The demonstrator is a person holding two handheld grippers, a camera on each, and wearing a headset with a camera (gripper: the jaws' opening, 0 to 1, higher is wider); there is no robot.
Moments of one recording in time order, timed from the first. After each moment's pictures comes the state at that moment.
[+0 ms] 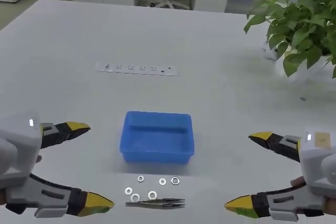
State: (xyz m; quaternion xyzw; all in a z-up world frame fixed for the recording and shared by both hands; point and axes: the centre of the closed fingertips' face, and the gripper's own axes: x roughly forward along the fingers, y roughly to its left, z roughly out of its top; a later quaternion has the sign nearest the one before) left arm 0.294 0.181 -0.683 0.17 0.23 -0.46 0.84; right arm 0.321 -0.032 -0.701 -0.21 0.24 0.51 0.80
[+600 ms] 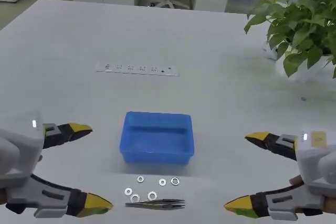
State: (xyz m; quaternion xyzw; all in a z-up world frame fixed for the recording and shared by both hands) left arm 0.293 0.179 -0.687 0.18 0.24 -0.47 0.83; right arm 0.319 -0.028 -0.704 -0.23 0.24 0.53 0.78
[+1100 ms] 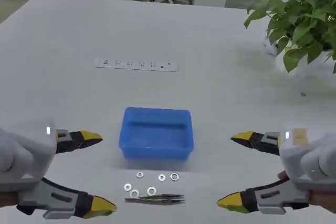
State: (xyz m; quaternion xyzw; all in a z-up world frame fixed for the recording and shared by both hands) left arm 0.283 0.165 -0.709 0.19 0.25 -0.50 0.81; right arm 0.313 -0.010 -0.718 -0.25 0.24 0.56 0.75
